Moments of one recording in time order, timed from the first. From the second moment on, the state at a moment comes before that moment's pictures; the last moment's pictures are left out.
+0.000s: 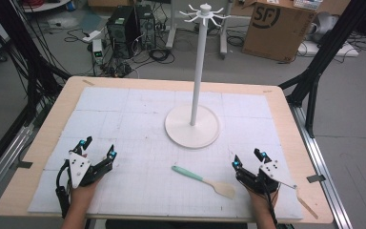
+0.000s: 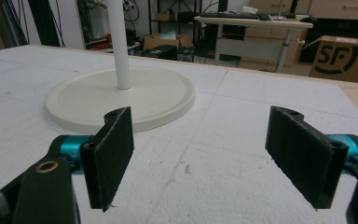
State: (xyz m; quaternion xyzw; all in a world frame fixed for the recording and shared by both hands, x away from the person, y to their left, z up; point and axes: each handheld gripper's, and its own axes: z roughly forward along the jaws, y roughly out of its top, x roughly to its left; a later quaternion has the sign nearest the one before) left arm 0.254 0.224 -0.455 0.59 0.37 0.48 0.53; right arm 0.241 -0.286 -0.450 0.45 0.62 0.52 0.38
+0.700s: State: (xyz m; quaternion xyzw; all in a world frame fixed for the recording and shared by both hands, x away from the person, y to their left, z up) left arm 0.254 0.225 -0.455 0.60 0.37 0.48 0.53; right arm 0.242 -0.285 -0.449 0.45 0.63 0.51 0.38
